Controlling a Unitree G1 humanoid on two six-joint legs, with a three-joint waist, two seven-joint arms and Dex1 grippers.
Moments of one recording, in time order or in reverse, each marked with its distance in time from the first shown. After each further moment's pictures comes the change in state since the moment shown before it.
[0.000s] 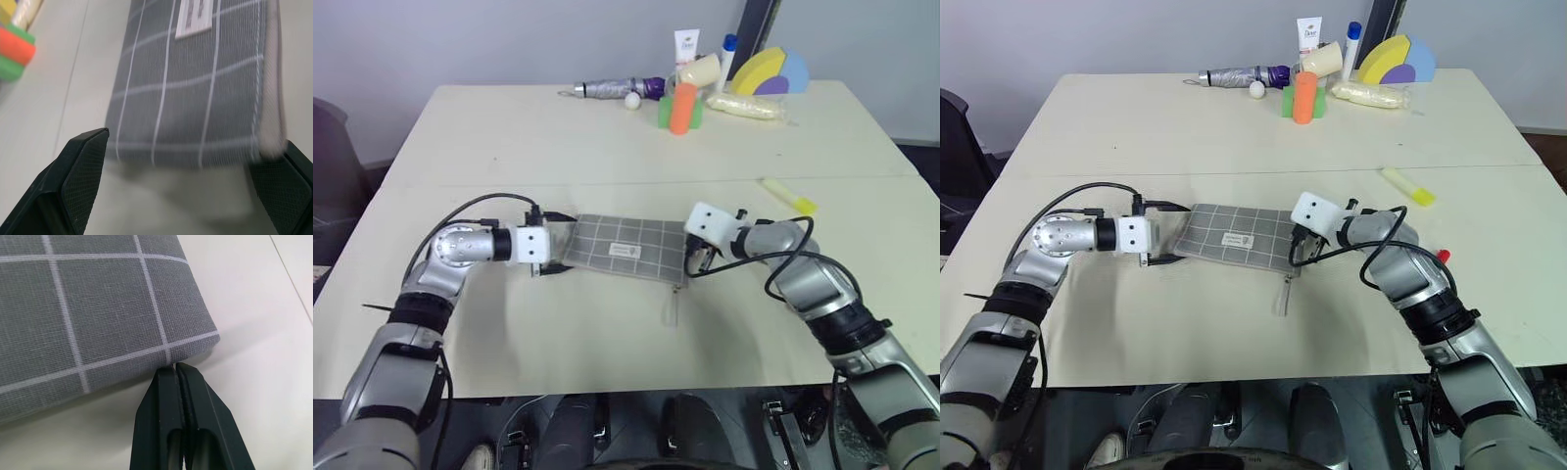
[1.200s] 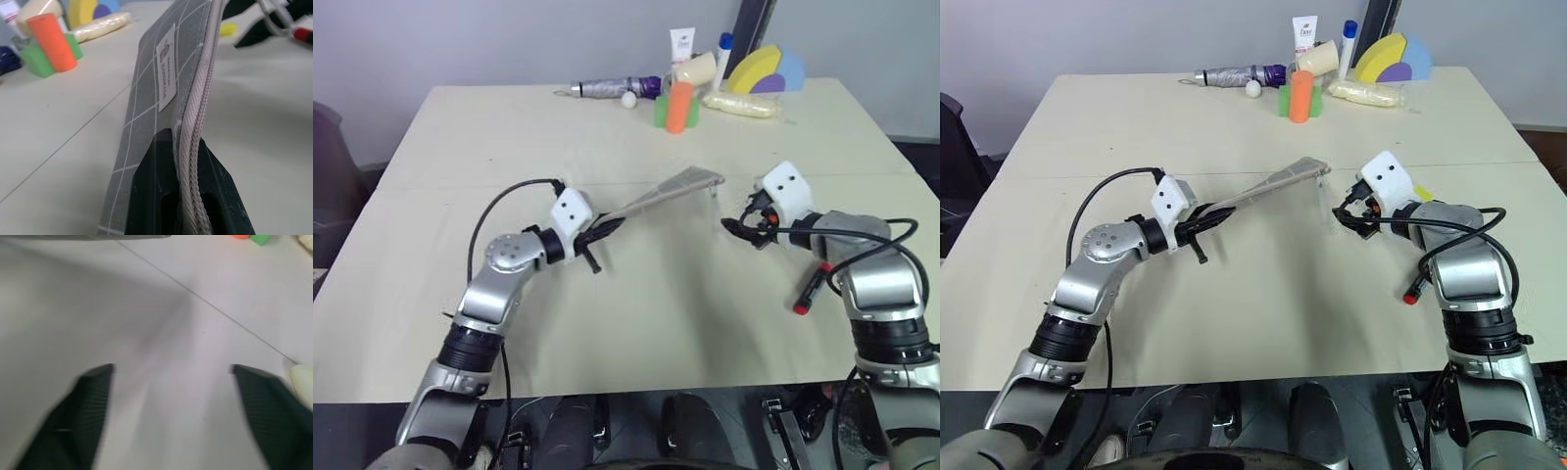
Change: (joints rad) left arm 0.197 -0.274 0.058 -0.740 -0.293 1.029 0.339; right arm 0.107 -0.004 -0.446 -0.180 0.243 0.264 -0.058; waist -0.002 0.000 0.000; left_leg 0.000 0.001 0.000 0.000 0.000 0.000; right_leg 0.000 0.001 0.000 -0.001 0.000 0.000
